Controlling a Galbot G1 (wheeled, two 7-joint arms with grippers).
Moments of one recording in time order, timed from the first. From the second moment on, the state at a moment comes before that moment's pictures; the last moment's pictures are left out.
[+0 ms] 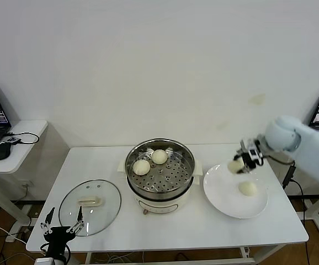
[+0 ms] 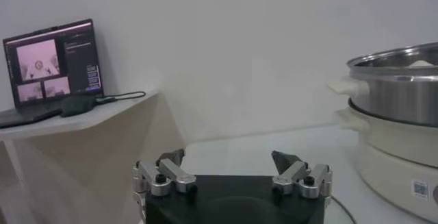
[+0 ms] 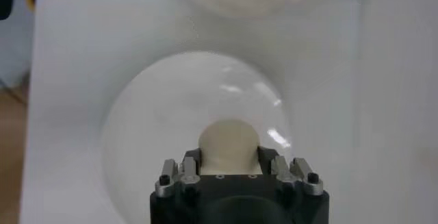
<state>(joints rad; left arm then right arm) 1.73 -1.32 -0.68 -2.02 -0.13 -0.05 -0.16 0.36 0.60 -0.94 1.49 0.05 -0.32 -1.08</state>
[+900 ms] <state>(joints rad) 1.72 -1.34 -0.71 -2.03 -0.13 -0.05 -0.16 0.47 1.07 -1.18 1.45 0.11 -0.14 -1.01</state>
